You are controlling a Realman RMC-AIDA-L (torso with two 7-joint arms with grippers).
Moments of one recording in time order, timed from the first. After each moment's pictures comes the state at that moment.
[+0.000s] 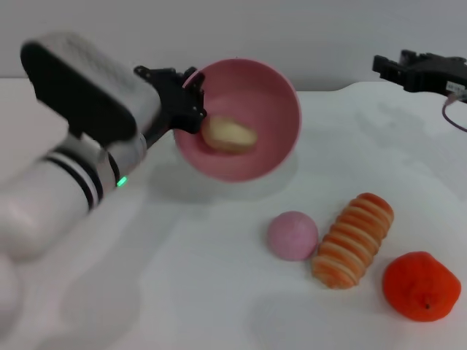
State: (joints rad) left arm -0.13 -2.06 2.01 1.39 2.37 0.06 -2.34; right arm 0.39 2.07 -1.16 -1.01 -1.71 -0.78 1.90
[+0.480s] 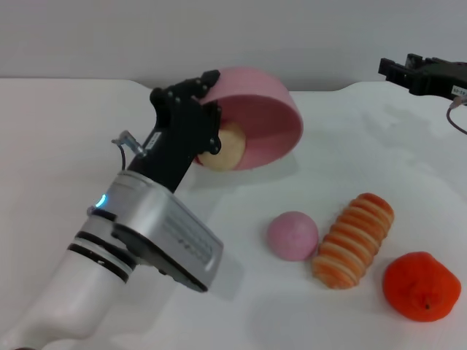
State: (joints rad) left arm -0.26 -2.08 2.46 0.87 2.36 -0.91 -1.86; right arm 0.39 2.07 -1.14 -0.96 -1.66 -0.78 1.85
